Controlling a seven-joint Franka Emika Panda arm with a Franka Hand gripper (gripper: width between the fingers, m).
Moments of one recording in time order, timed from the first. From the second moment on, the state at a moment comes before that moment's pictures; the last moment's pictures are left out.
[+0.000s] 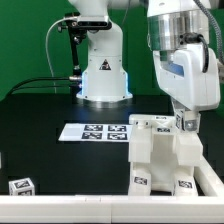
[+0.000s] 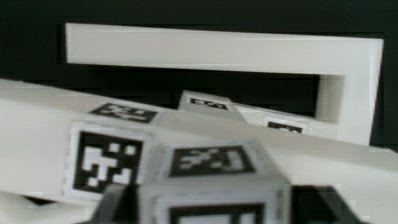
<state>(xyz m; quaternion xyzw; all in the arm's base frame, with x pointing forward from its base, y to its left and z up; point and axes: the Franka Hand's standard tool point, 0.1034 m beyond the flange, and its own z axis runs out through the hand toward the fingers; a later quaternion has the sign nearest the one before) 0.593 0.098 0.107 -0.74 0.67 0.02 0.07</state>
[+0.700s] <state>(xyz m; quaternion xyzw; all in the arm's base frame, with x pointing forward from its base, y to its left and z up) 0.590 0.100 0.106 -0.94 0.34 -0.01 0.06</state>
